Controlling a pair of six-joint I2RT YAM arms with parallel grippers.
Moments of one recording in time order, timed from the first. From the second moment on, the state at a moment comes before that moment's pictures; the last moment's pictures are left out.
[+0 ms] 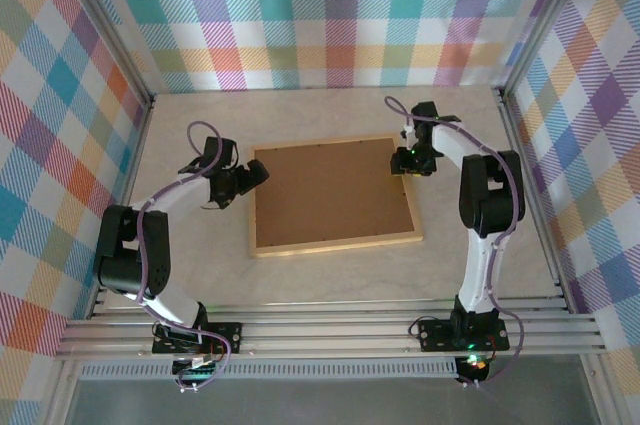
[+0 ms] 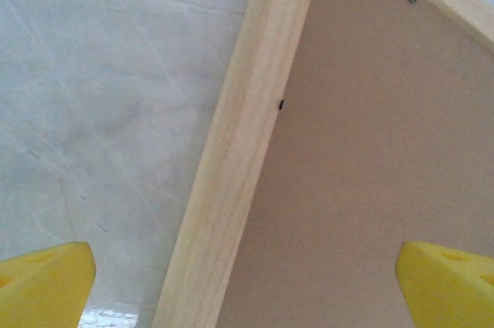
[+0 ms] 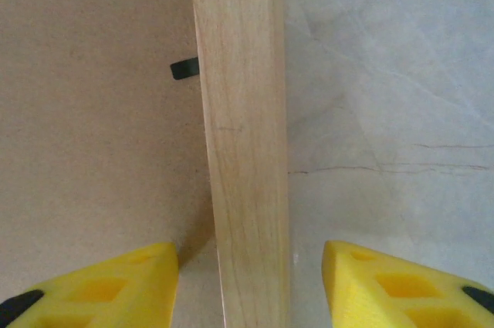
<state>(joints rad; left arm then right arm) -0.16 1.60 0.96 -0.36 0.13 -0.71 0.16 2.08 1.56 -0.82 -0.18 0.11</state>
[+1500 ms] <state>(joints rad) -0.10 1.97 1.38 -0.65 0.11 -0.39 0.15 1.94 1.37 -0.79 -0.19 0.17</state>
